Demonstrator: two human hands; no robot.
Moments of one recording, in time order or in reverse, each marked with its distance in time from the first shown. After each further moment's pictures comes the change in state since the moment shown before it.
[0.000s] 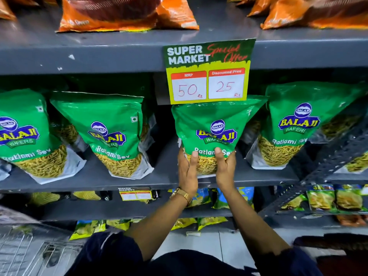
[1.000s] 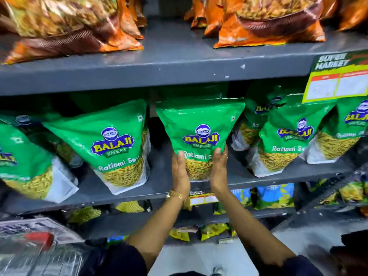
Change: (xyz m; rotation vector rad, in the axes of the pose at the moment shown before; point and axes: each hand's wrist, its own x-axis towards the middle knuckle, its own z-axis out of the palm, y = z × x) left_hand 0.050 0.027 -0.226 -0.278 0.064 -0.093; right_hand -0.084 -0.010 0.224 0.008 0.048 0.010
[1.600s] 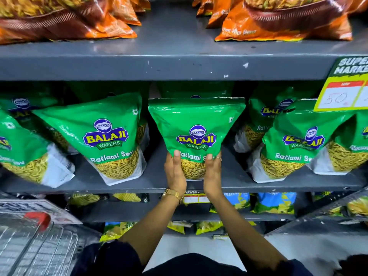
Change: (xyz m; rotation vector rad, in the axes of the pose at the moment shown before) left_hand 0.003 -0.006 0.007 0.155 0.129 0.131; right_hand 0.001 0.014 -0.004 -0.024 -0.133 0.041
